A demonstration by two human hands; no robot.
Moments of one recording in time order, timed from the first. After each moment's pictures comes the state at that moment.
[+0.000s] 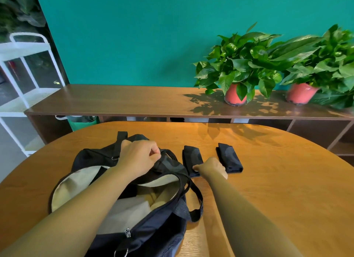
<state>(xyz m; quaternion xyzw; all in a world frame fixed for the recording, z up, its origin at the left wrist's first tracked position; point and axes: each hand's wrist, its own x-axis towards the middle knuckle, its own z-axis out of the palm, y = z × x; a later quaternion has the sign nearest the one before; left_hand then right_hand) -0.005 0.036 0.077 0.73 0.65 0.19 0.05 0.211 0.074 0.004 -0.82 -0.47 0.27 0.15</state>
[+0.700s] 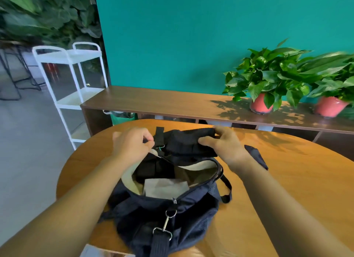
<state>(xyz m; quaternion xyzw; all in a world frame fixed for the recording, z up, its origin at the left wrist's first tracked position) -0.113 -0.044 0.118 0.64 0.72 0.25 0.02 0.129 -0.041 0.146 -0.51 -0.60 0.44 0.43</state>
